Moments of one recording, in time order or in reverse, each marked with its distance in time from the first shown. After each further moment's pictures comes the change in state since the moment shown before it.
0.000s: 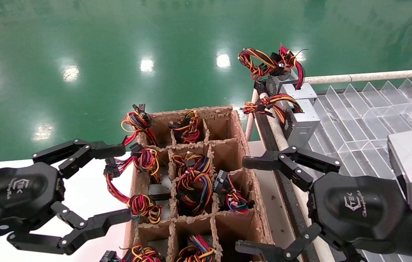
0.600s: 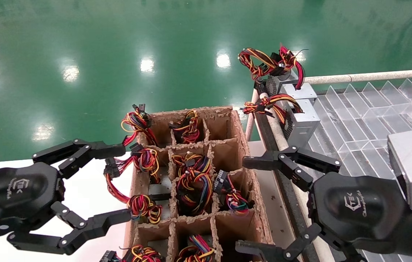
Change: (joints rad) left arm 0.000 0.000 0.000 0.000 0.000 0.000 0.000; right arm 0.000 0.000 0.000 0.000 0.000 0.000 0.000
